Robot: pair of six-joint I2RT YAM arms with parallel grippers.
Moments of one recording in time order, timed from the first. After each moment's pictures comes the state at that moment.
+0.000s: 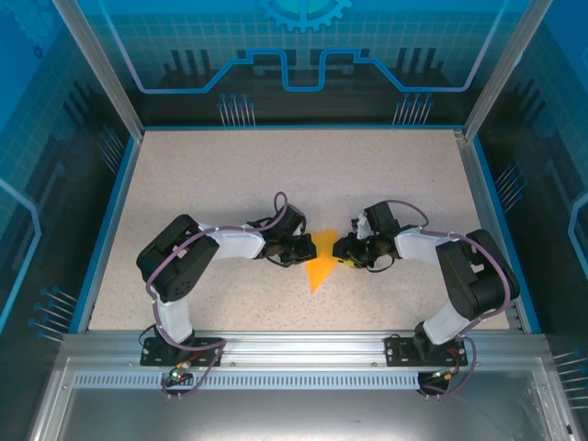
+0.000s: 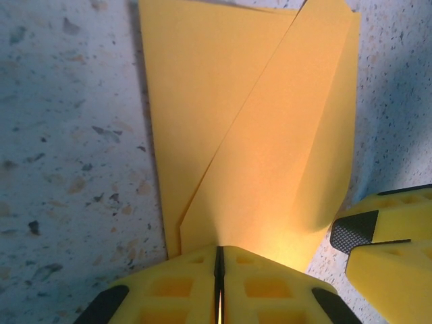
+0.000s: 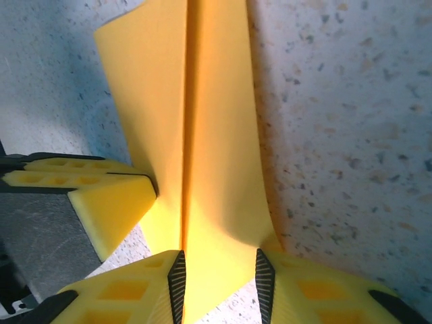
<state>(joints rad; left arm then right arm) -0.69 1.86 0.95 -0.07 0.33 -0.93 0.35 1.60 0.67 -0.18 -0.61 0.70</state>
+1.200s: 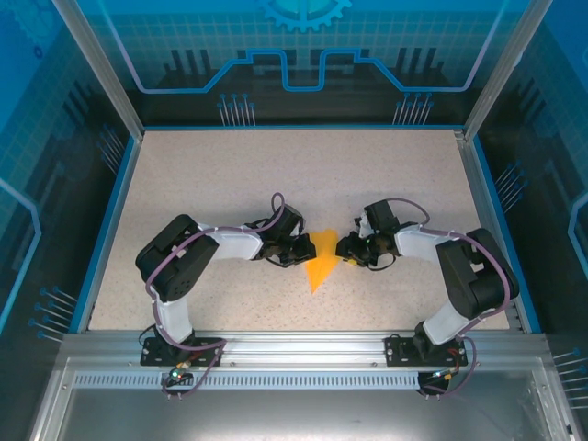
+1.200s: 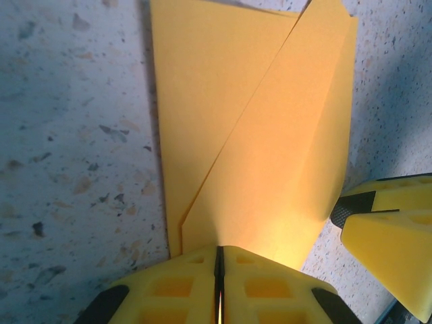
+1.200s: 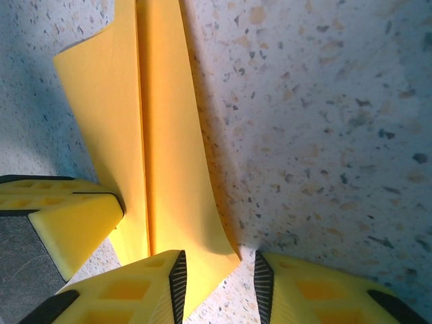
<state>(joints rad) -0.67 1.86 0.92 -0.01 0.37 -0.96 0.35 1.61 0.70 -0.24 -0.53 0.68</state>
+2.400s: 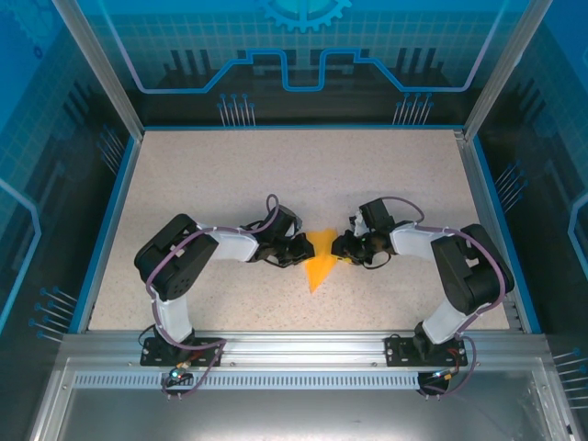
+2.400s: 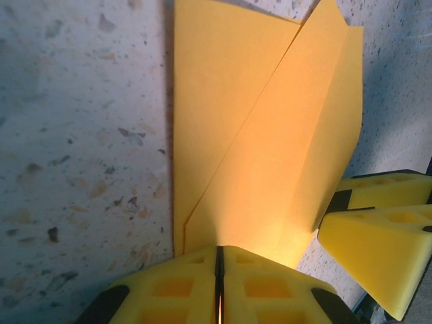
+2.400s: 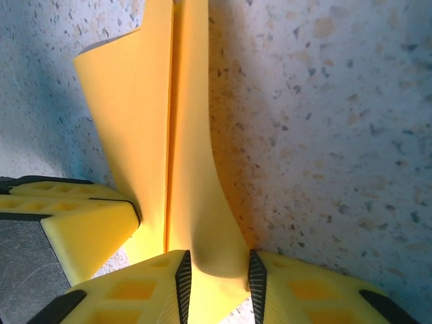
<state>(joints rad) -0.64 1.86 0.86 0.10 0.43 -1.01 0.37 1.64 0.73 -0.21 -0.53 0.69</state>
